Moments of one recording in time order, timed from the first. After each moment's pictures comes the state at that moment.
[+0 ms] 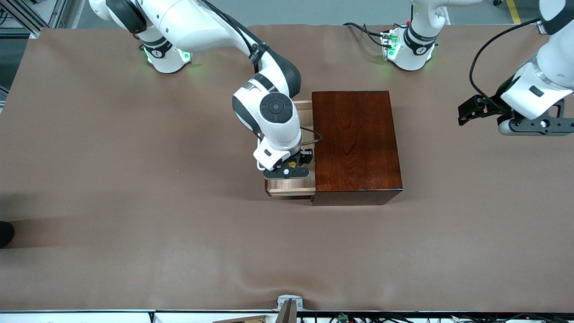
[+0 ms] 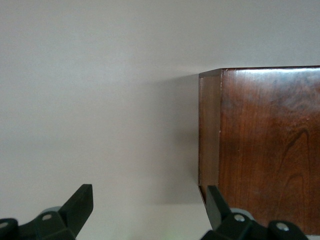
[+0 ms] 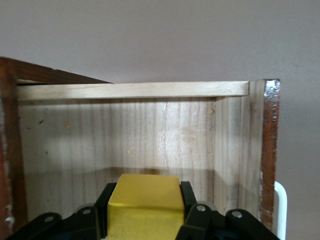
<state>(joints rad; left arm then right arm) -0.08 -0.01 -0.07 -1.66 -0.01 1.61 -0.12 0.68 0.79 0.10 -1.16 -0.03 2.01 0.77</state>
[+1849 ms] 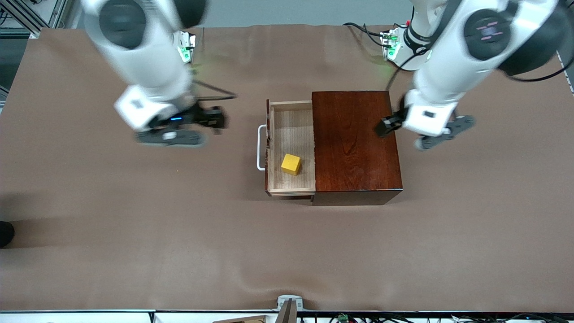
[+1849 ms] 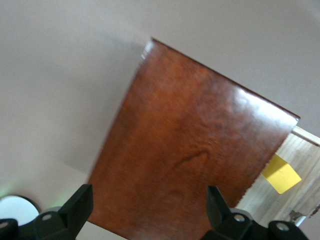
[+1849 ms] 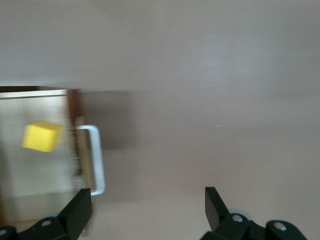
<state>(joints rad) -0.21 0.20 -0.32 -1.53 0.01 1.63 -1.02 0.44 0.35 0.01 -1.14 -0.02 1.40 0.45</state>
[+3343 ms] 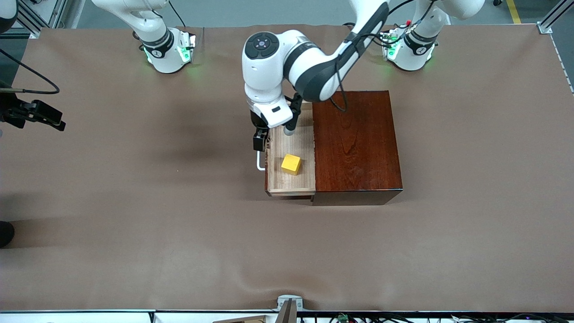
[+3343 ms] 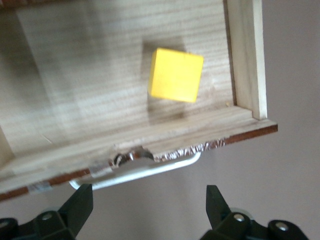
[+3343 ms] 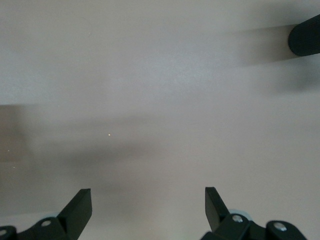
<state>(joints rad) -0.92 0.65 -0.01 -1.26 0.07 2.09 -2.33 -0.01 0.02 -0.03 -1.56 -0.04 1.55 0.02</state>
